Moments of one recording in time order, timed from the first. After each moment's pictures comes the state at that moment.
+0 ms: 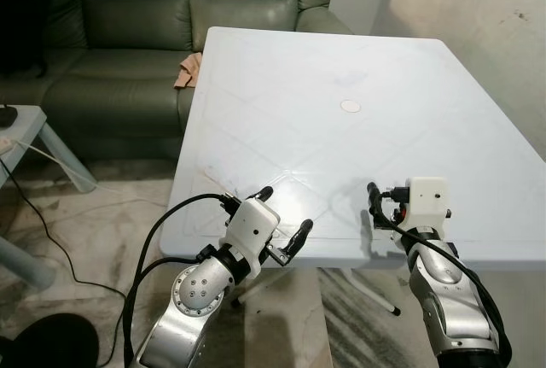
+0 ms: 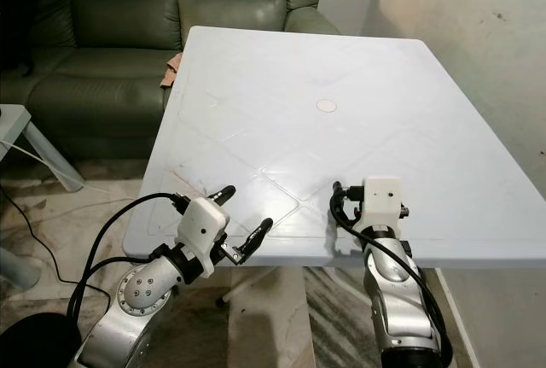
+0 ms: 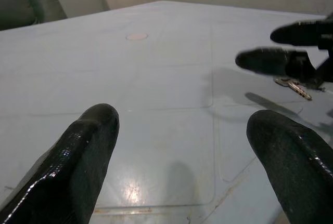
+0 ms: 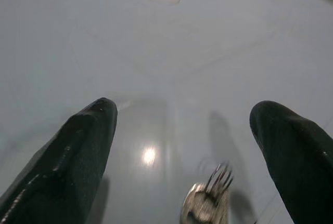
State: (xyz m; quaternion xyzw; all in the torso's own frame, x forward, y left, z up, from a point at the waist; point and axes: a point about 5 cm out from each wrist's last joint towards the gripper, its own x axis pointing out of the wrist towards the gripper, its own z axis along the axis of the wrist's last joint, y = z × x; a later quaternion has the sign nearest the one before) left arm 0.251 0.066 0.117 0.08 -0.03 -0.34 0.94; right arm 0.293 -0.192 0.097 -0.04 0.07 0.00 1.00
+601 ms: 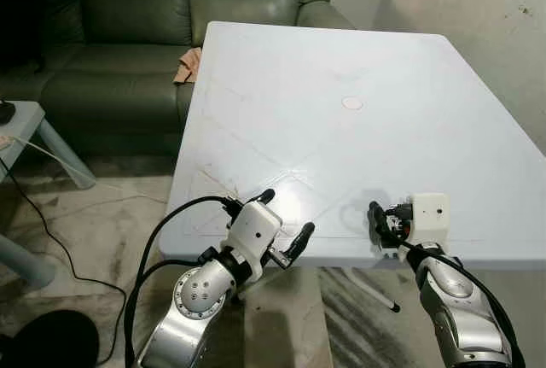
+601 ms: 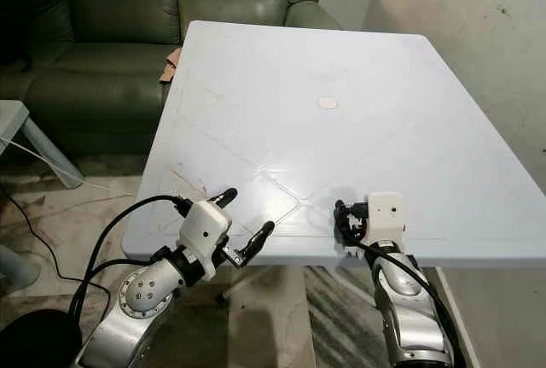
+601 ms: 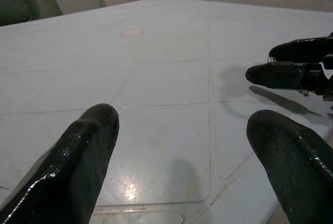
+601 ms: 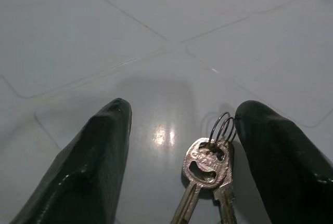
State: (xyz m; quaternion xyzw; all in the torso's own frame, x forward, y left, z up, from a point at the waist) left arm 0.250 0.064 0.117 0.09 -0.03 -0.34 0.93; right arm 0.286 -0.199 0.088 -0.03 0.09 0.02 1.00
